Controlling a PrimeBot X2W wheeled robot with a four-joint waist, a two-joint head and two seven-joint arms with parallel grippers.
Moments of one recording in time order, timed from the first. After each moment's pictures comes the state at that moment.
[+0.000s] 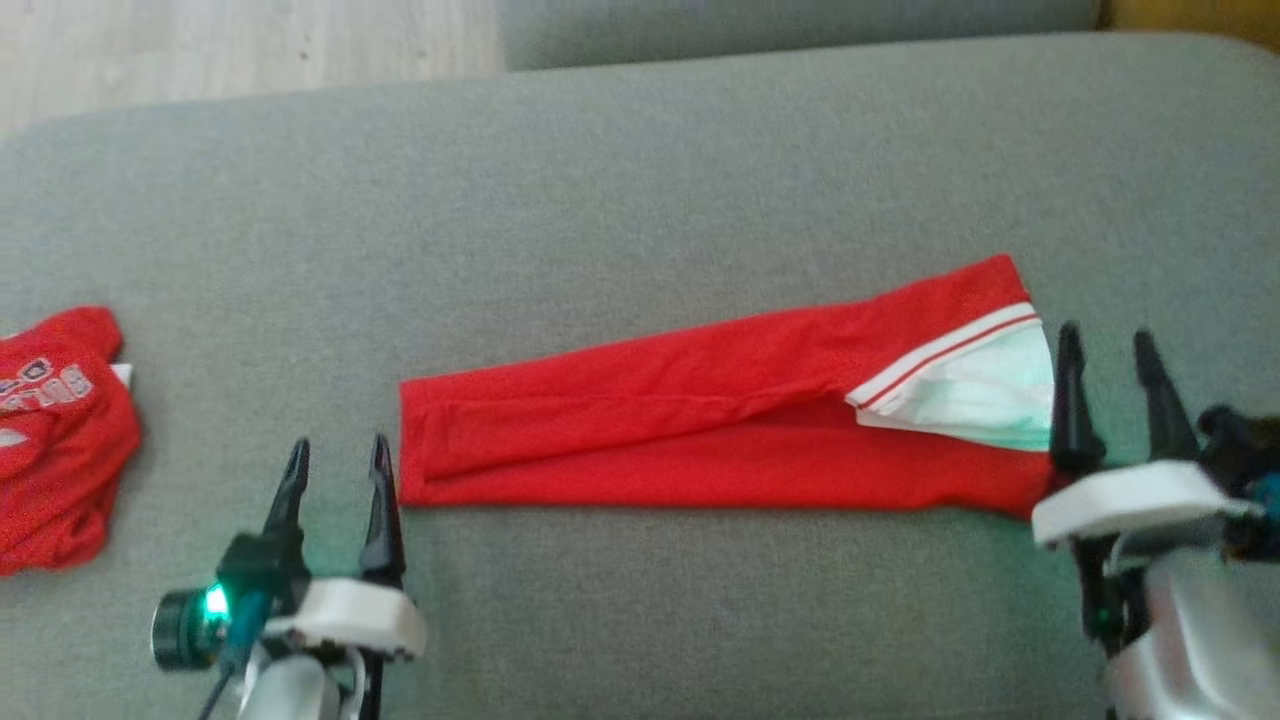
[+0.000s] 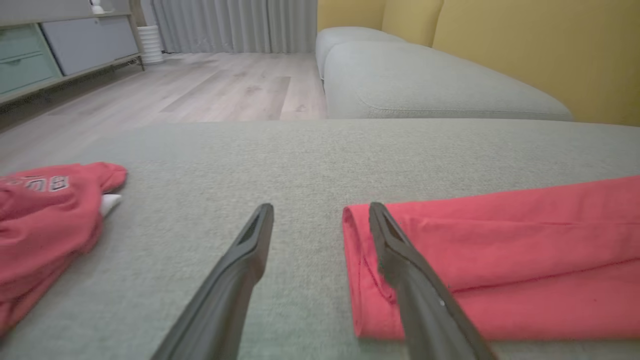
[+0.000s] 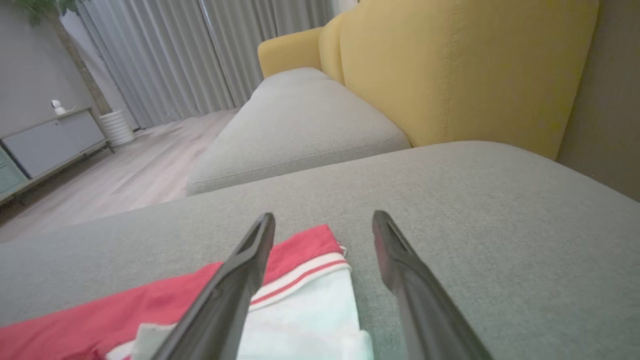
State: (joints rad) left arm -0.19 0.05 -0.05 0.52 -0.11 -0.02 -0.26; right arm -0.26 -0.11 -0.08 0.50 0.26 0.13 -0.25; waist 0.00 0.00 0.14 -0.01
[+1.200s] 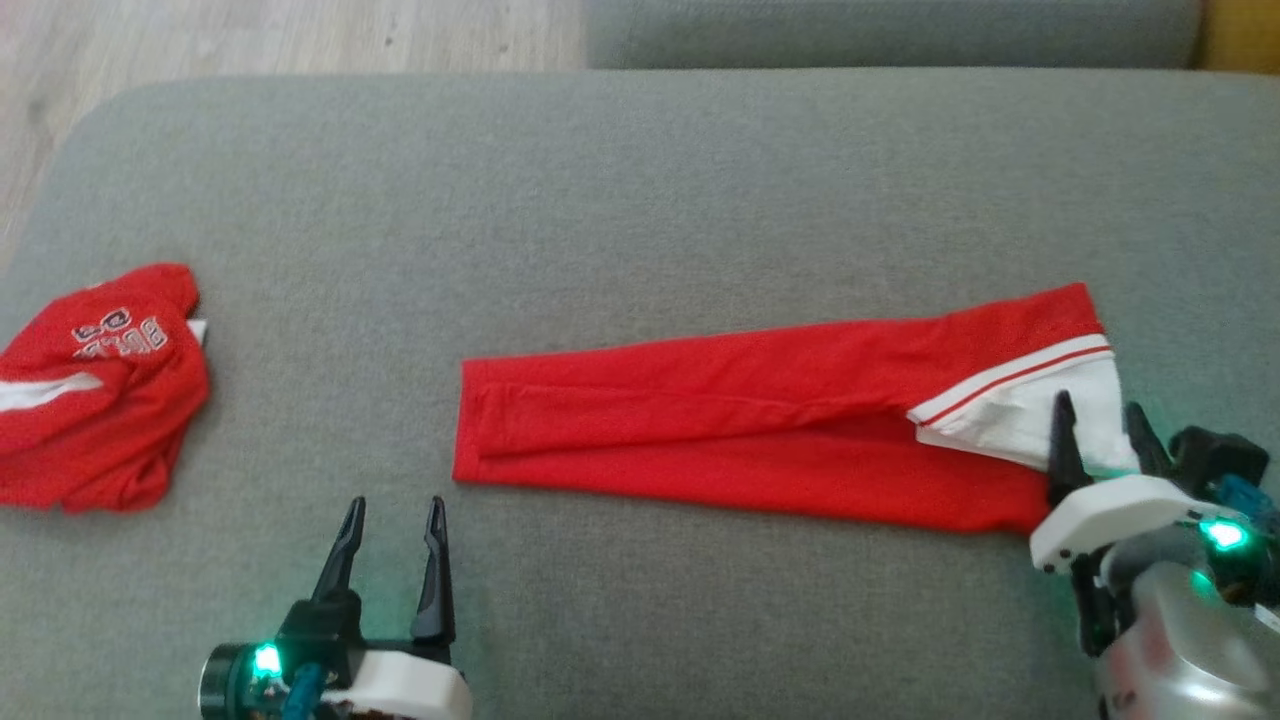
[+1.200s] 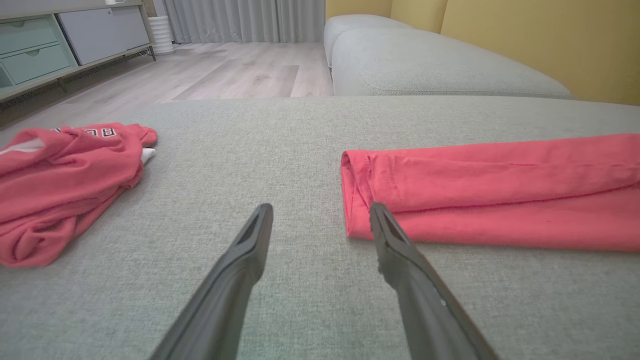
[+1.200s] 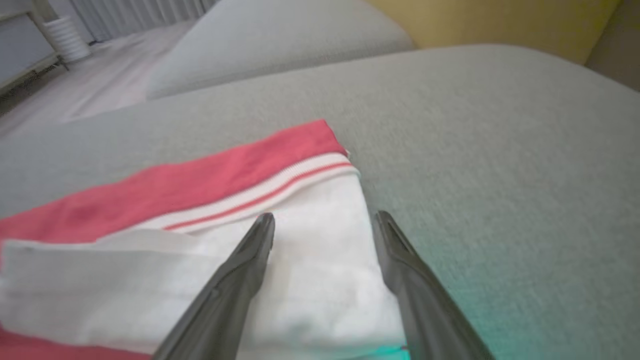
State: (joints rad) left arm -0.02 0.05 -0.17 0.38 -0.12 0.03 -0.26; right arm -0.37 -0.07 -0.26 0.86 0.02 0.13 -0.25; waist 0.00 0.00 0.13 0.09
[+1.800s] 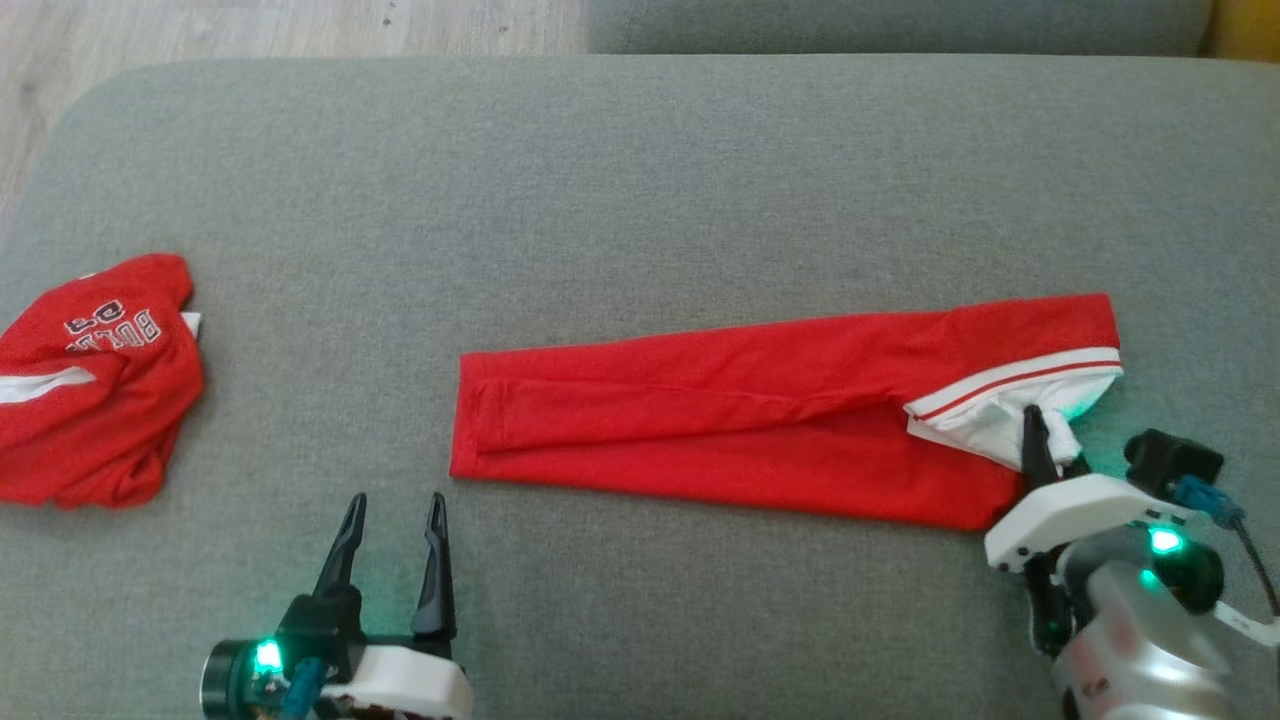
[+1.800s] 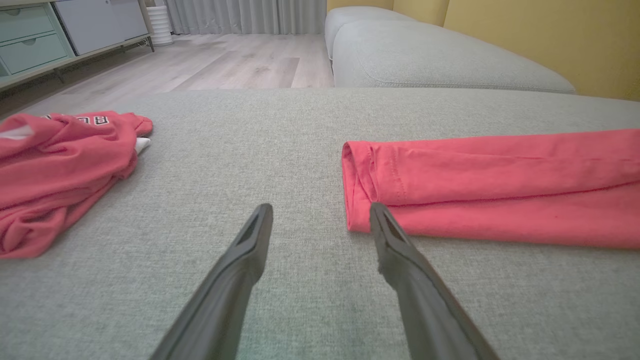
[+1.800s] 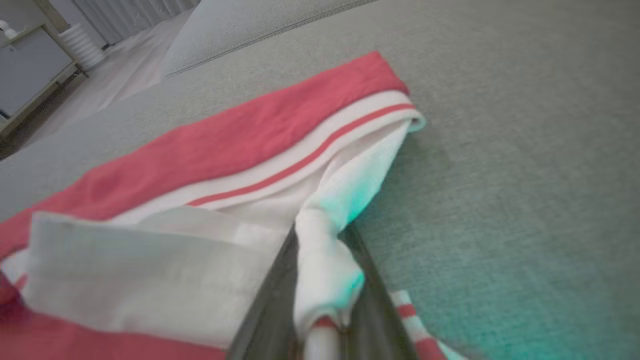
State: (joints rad) left arm -0.04 0.05 -0.17 0.39 -0.13 0.03 -0.26; right arm -0.44 -0.08 -0.06 1.05 0.30 0.13 -0.27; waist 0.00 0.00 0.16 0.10
